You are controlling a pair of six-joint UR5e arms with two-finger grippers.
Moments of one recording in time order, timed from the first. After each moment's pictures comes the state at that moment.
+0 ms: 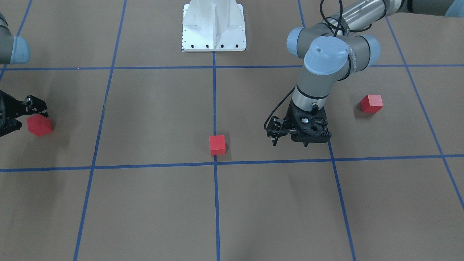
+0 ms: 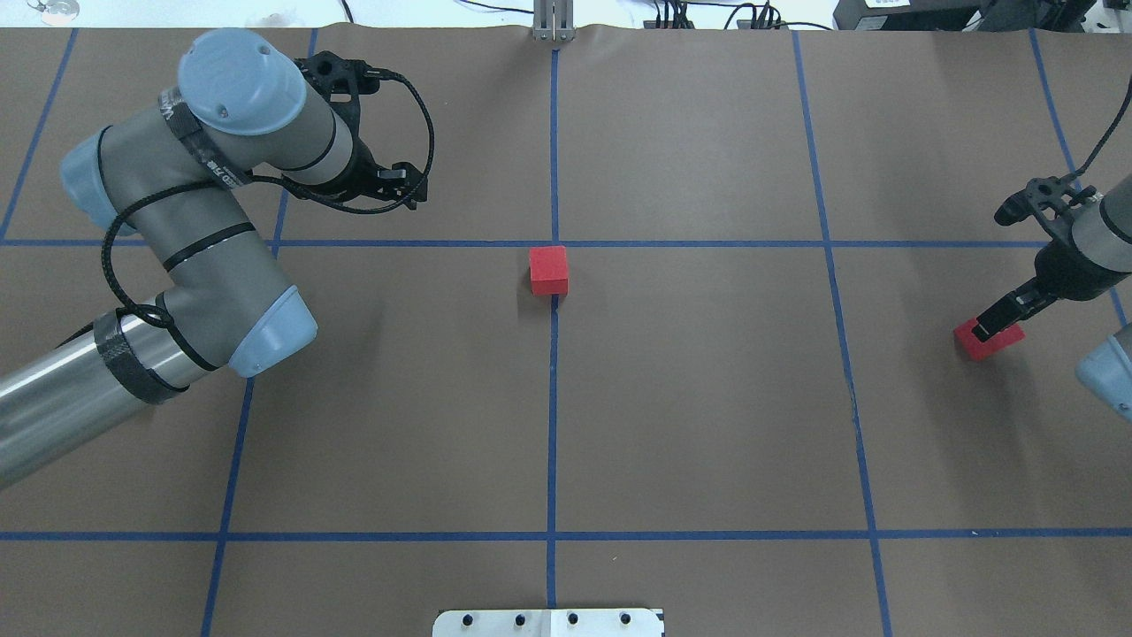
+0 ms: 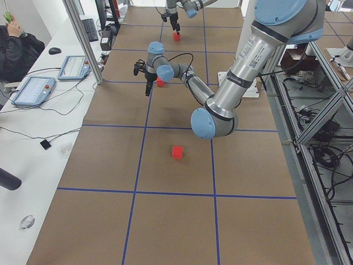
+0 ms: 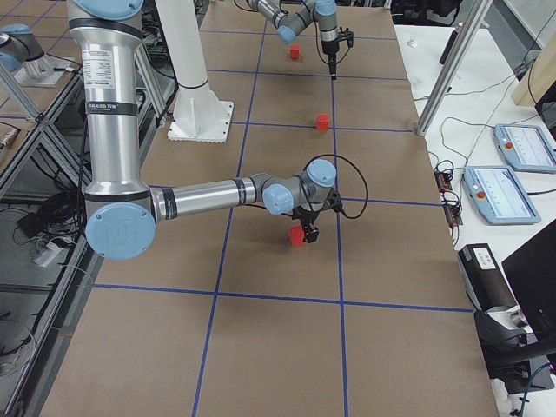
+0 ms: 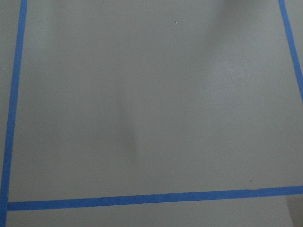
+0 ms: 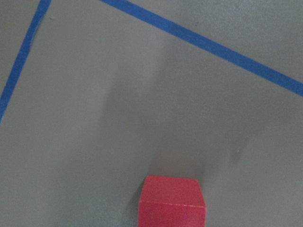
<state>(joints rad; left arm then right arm) -0.78 -2.19 -1.60 -1.76 -1.89 -1.00 1.03 -1.55 1.66 -1.35 2.29 0.16</state>
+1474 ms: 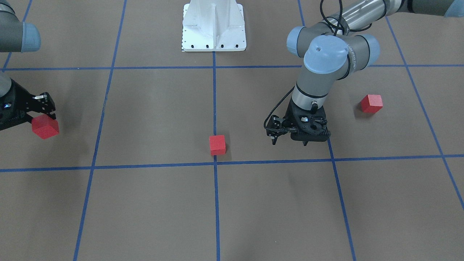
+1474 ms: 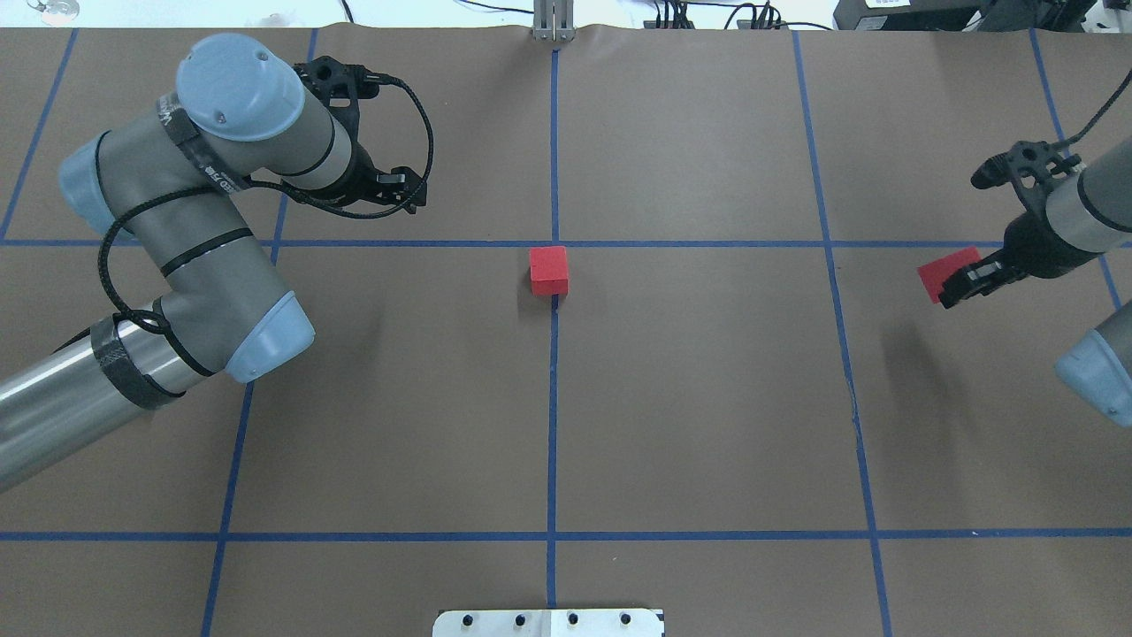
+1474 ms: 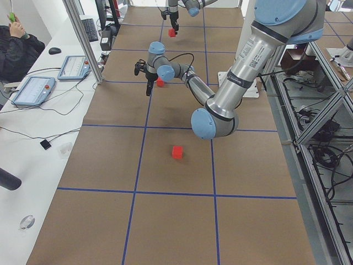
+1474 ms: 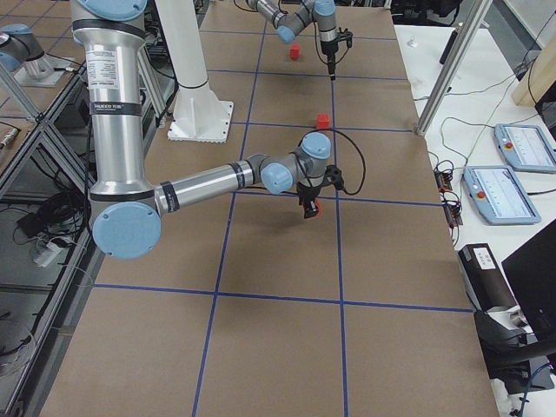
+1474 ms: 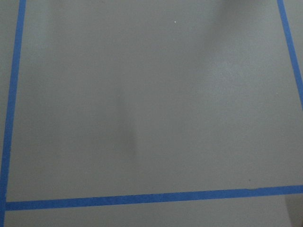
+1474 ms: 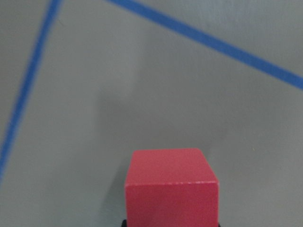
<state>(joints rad) -0.77 -2.17 -1.62 -1.76 -1.89 -1.01 1.00 -1.50 1.82 -1.36 2.23 0.45</state>
